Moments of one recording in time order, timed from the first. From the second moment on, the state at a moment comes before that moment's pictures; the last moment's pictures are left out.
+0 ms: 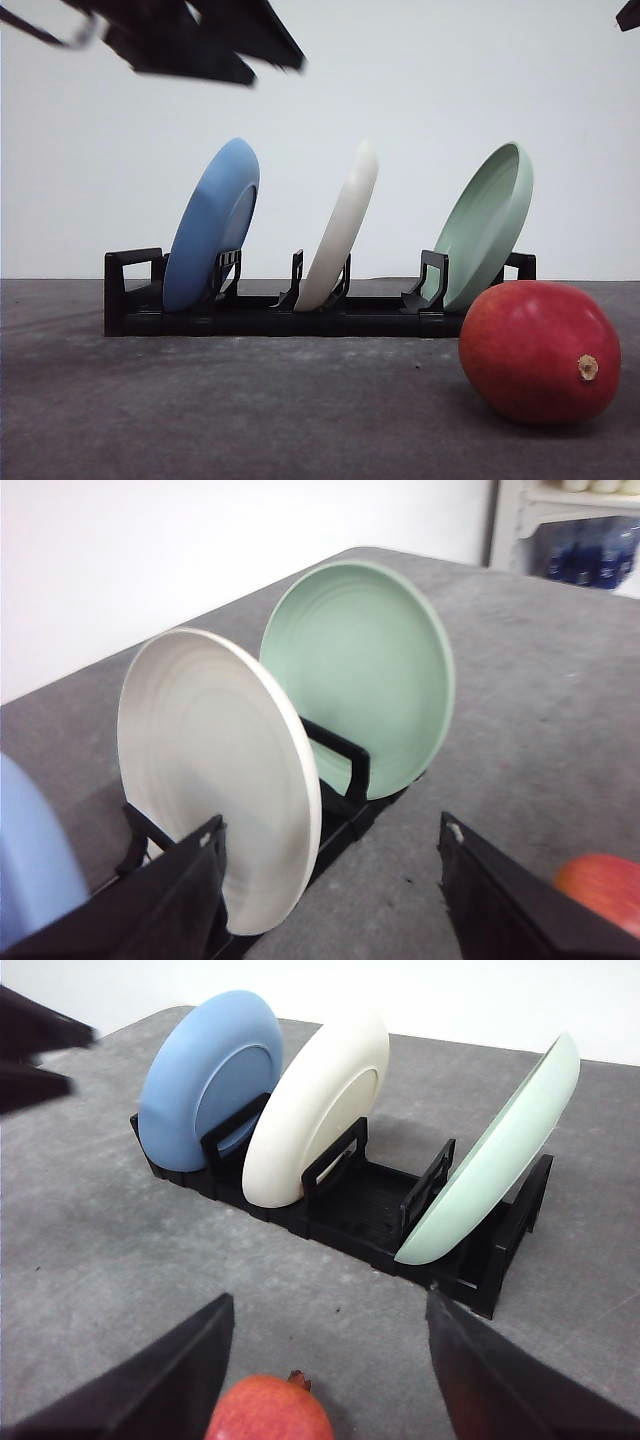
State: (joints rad) left_arx -0.70 1.16 0.72 0.20 0.11 0.13; right_arx 0.22 0.39 0.52 -0.44 -0.39 0.02
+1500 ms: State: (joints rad) left_arx -0.80 1.77 1.13 0.16 -0.24 -0.05; right_arx 0.22 0.39 0.52 -0.44 -0.39 0.02
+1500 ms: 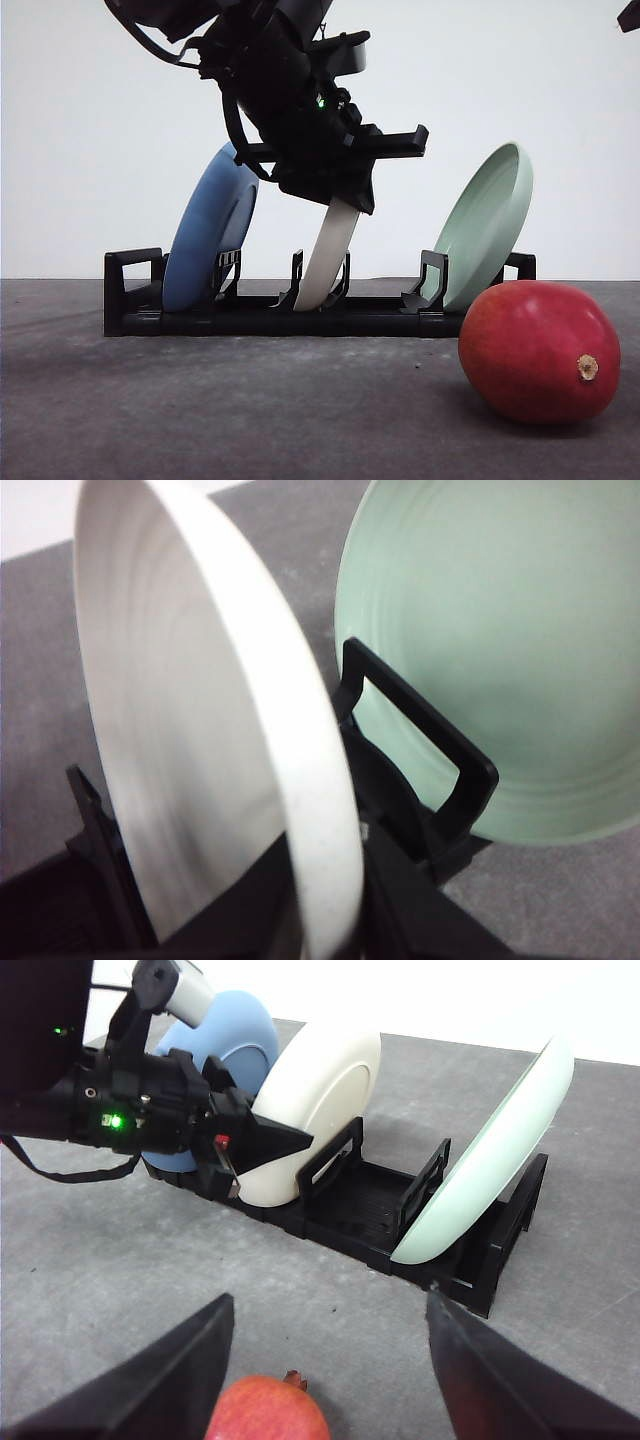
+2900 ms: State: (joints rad) left_arx -0.88 1.22 1.13 -0.40 -0.15 -0.24; right_arx 0.22 0.39 0.52 -0.44 -0.39 0.02
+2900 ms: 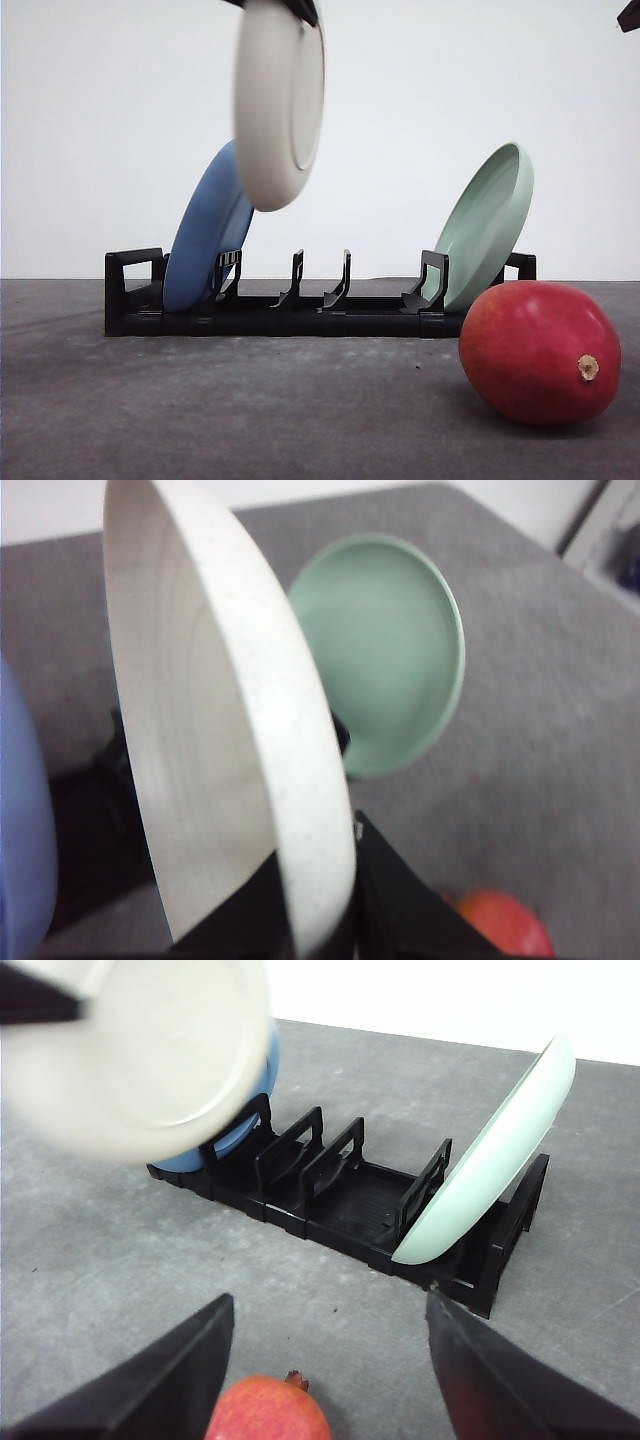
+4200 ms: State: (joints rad) left_arx -1.27 1.40 0.65 -0.25 -0.56 0.56; right_arx 0.22 0.39 0.52 -0.46 -0.39 0.02
